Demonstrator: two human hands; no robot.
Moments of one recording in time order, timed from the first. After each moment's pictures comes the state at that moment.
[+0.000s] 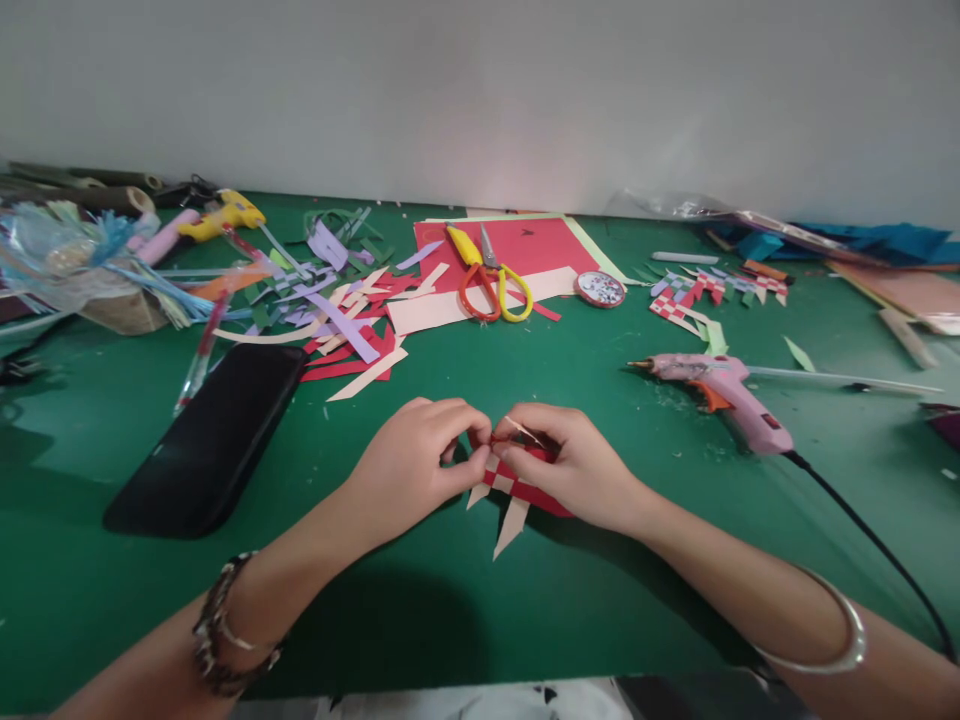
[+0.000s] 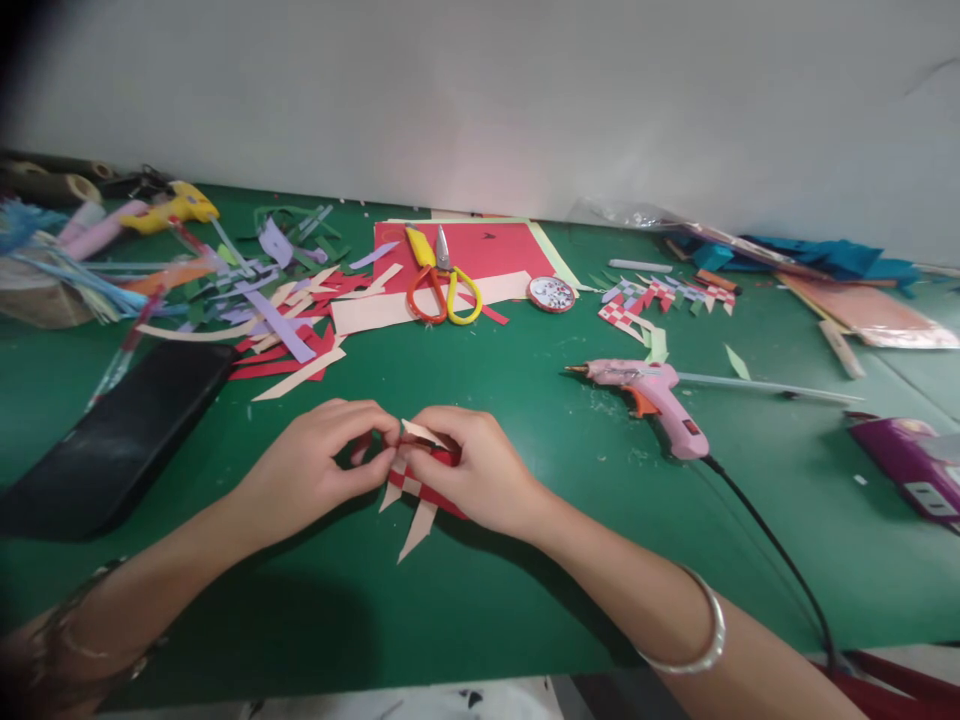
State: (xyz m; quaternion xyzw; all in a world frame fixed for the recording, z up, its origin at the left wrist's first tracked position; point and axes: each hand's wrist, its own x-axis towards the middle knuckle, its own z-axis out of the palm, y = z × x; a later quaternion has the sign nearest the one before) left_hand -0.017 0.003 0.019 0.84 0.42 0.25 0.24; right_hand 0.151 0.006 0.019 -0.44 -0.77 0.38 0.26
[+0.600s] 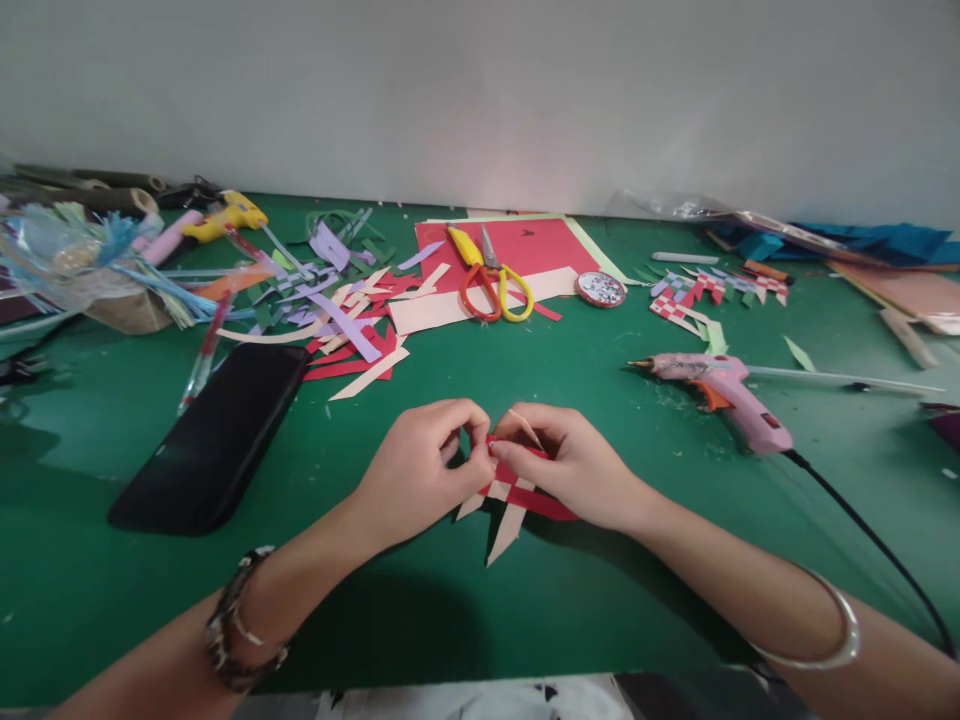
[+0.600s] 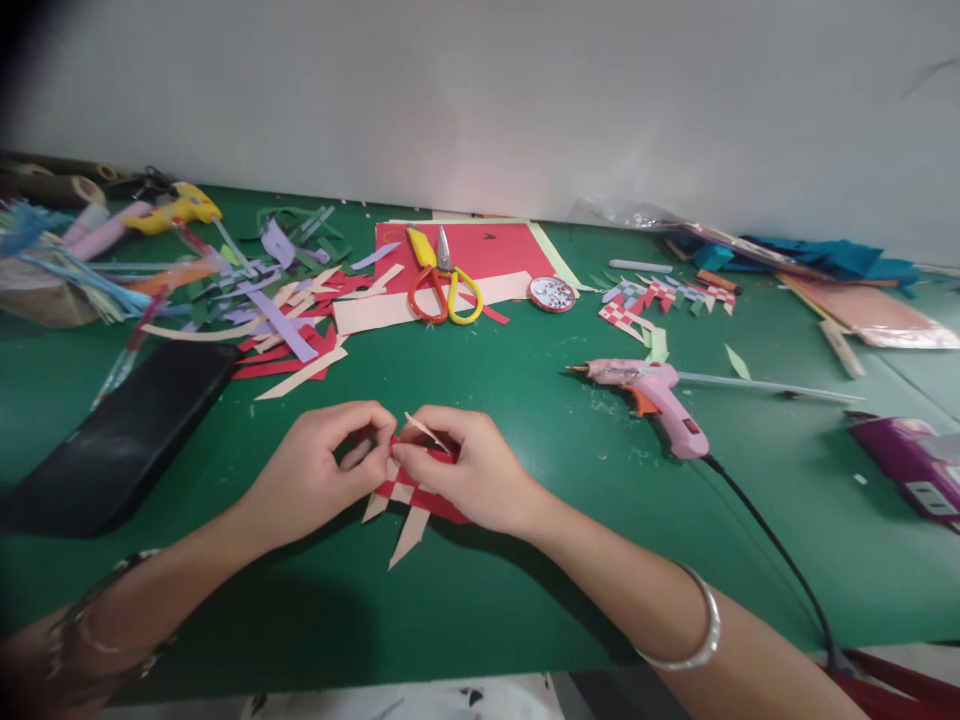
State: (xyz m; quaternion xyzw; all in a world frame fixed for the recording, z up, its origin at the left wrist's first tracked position) left_hand -0.010 -0.002 0.018 0.76 0.47 0.31 0.33; right_hand 0.147 0.004 0.022 -0.43 -0.72 0.46 0.29
